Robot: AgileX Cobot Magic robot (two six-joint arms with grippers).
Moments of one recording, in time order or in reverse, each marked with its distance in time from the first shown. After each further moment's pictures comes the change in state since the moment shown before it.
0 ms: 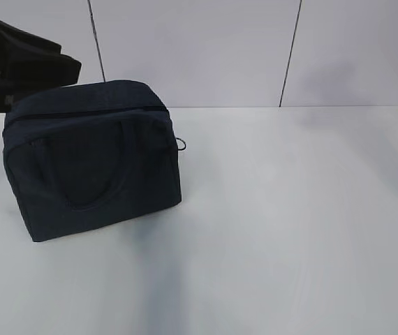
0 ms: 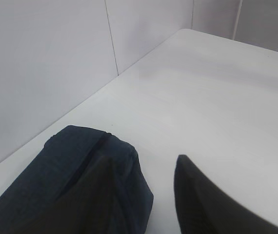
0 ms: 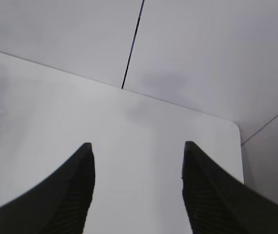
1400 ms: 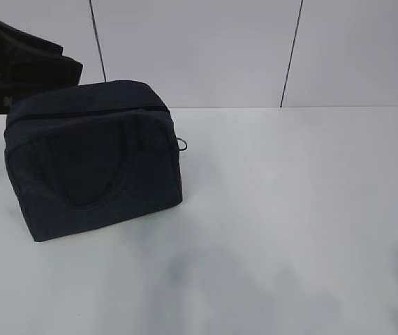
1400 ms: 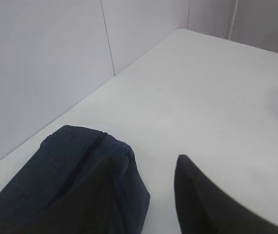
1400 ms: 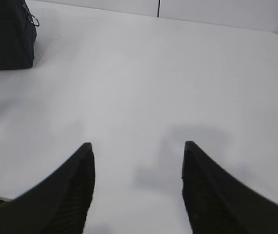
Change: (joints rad) left arm 0.000 -0.003 0.000 0.002 0.014 -0.002; right arm 0.000 -1.116 0.735 0.153 0.343 0.031
